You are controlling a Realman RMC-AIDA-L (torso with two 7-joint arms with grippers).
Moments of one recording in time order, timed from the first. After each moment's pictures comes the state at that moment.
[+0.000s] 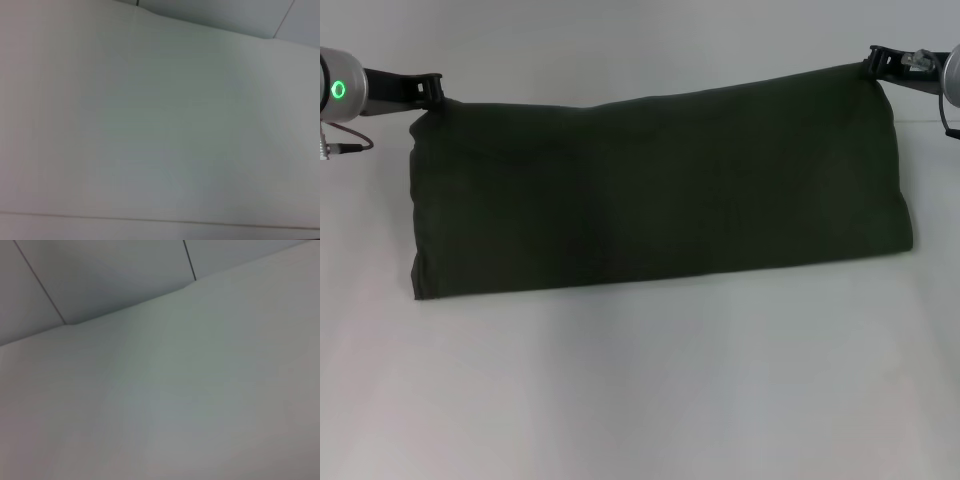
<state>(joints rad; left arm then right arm) -0.87 -2.00 0.75 0.75 2.64 0.85 -2.66 0.91 2.00 -0.76 -0.55 -2.42 -0.55 2.55</state>
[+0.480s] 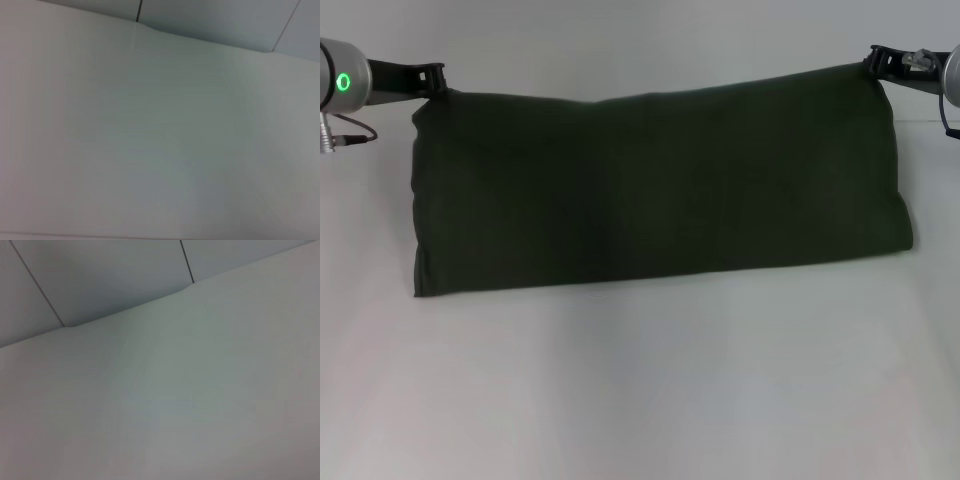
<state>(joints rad) -0.88 -2.01 0.75 0.75 2.64 0.80 -2.66 0.92 2.00 -0.76 -0.54 -2.42 -0.55 2.55</state>
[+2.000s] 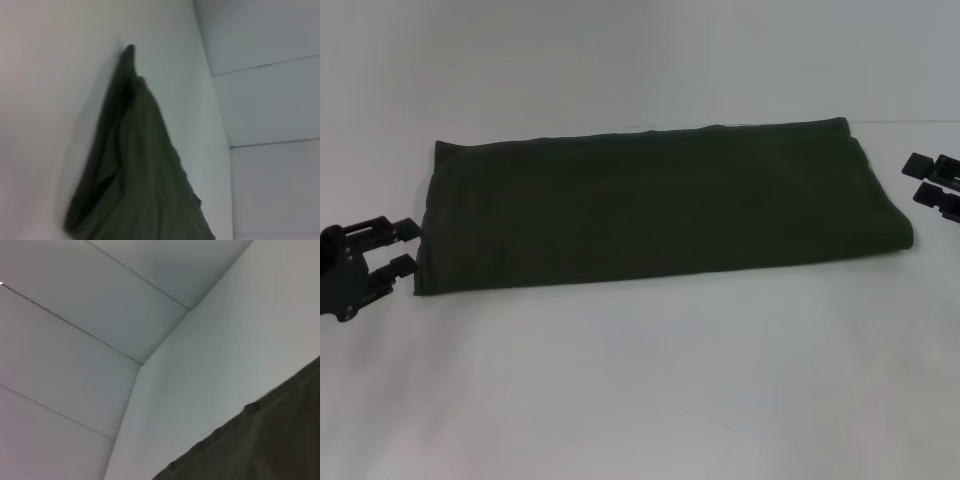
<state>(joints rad) -0.39 -2.07 0.38 0.71 2.02 1.44 -2.57 0.44 1.97 -0.59 -0.58 -1.77 -1.35 2.16</state>
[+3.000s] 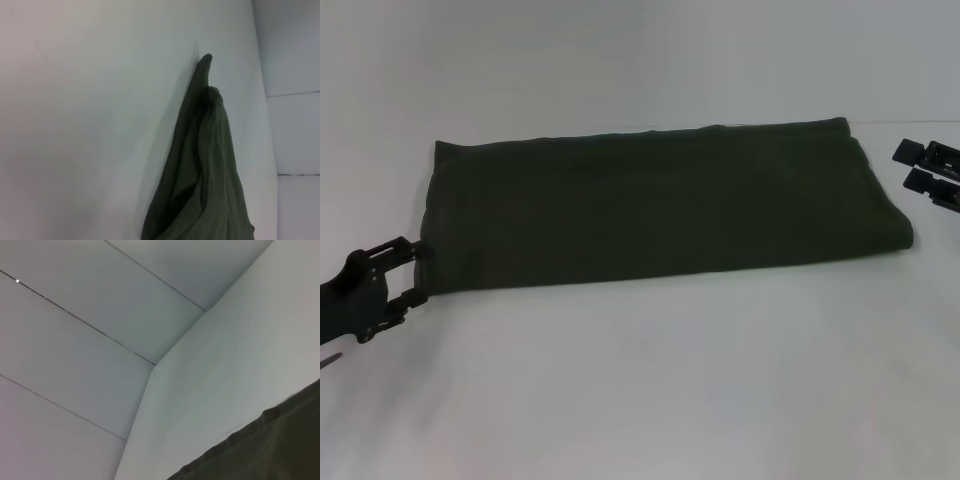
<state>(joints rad) -0.42 -2.07 0.40 0.57 2.05 1.22 -2.58 0.47 1.97 -0.57 -0.57 -1.76 -1.37 2.15</state>
